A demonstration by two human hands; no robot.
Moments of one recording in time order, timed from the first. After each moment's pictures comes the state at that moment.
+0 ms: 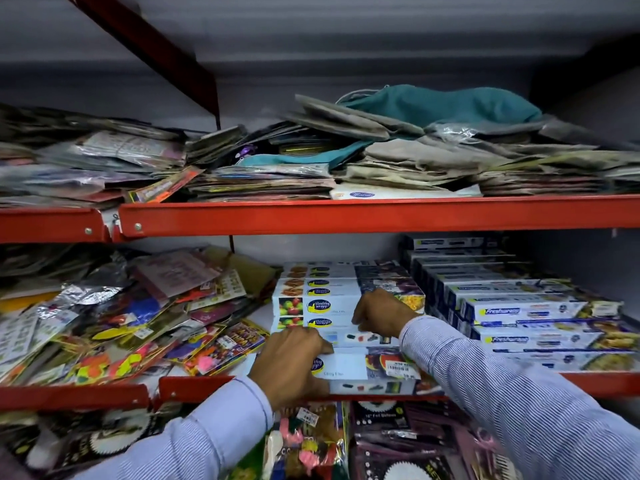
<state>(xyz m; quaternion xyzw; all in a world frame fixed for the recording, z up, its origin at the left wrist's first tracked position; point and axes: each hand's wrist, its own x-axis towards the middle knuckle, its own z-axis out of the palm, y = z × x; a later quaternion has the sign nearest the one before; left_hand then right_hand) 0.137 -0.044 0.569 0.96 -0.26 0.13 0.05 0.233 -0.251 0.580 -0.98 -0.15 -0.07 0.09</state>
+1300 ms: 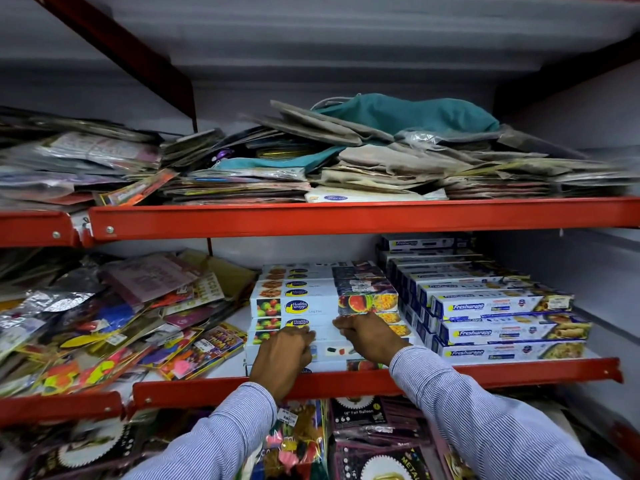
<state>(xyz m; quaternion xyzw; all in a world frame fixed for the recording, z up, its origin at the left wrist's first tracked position) 0.191 -0.070 0.514 0.94 -0.24 0.20 0.12 0.213 -0.274 0.531 -0.97 -0.12 -0.07 0.19</state>
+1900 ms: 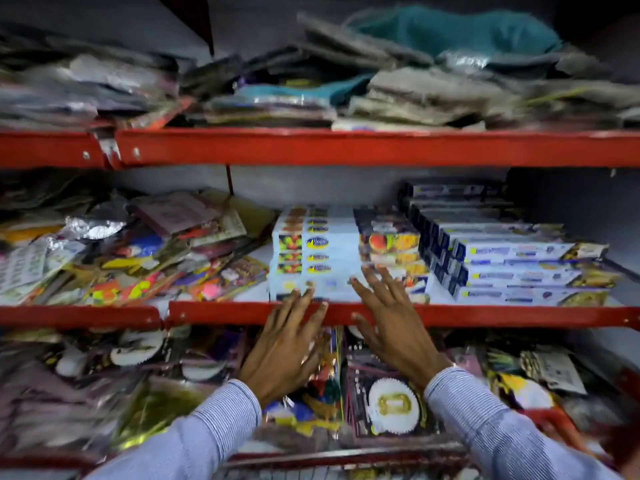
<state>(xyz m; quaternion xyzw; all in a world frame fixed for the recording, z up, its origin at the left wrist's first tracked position) 0.103 -0.031 0.454 0.92 -0.29 0.25 0.07 0.108 -0.257 0.483 -0.94 -0.20 -0.25 0.12</state>
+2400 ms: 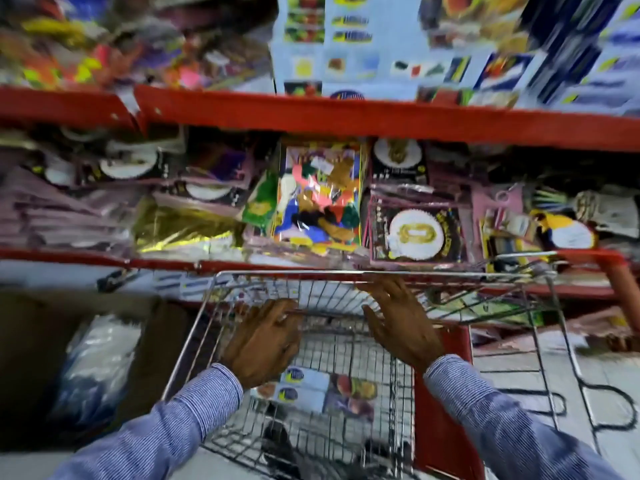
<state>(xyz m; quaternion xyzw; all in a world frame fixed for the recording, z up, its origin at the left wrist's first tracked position) -0.042 0.021 0.249 0.96 -0.21 -0.06 0.15 -0.011 -0.246 0.253 -0.96 -0.19 -0.02 0.21</state>
